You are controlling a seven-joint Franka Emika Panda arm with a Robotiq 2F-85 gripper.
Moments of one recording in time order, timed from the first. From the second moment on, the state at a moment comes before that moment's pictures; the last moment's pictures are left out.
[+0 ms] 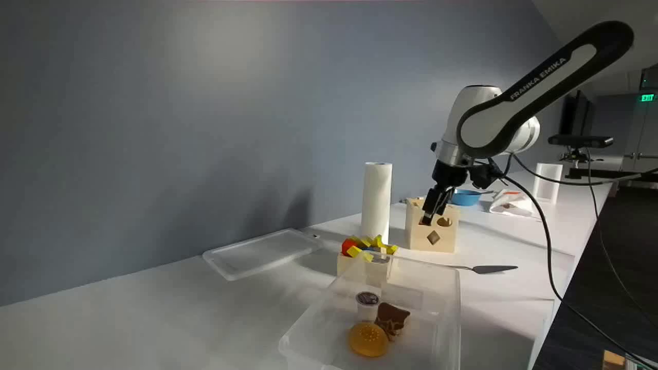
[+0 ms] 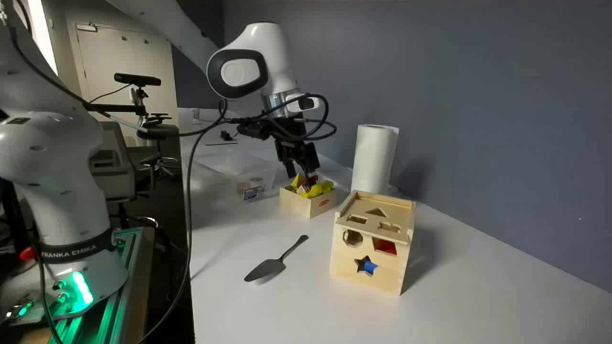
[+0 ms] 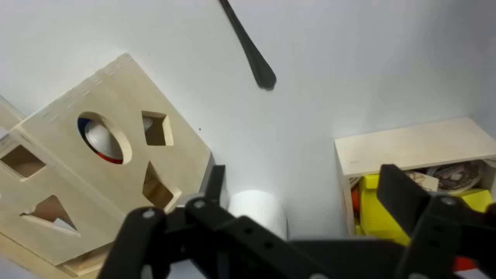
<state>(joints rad) -0.06 -0.33 -0.16 -2.59 -0.12 2.56 -0.25</state>
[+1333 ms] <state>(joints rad) -0.03 -0.50 0.00 -2.60 -0.14 2.32 -0.12</state>
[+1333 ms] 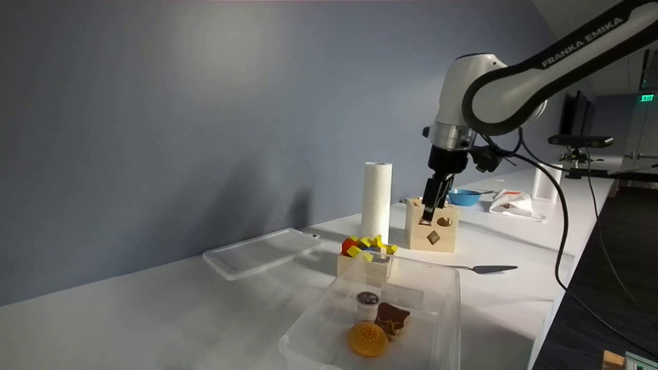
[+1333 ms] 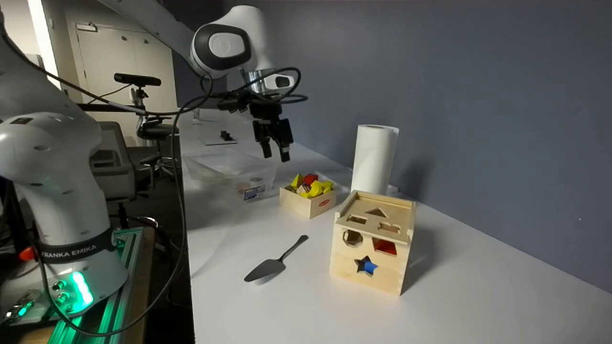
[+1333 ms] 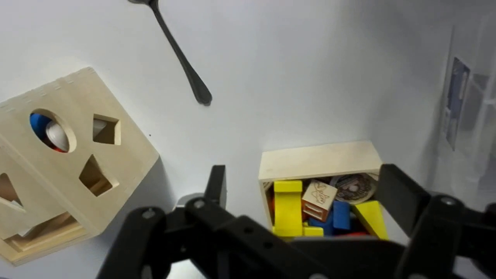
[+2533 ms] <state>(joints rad) 0.31 -0.66 0.04 -2.70 0.04 2.18 -0.33</state>
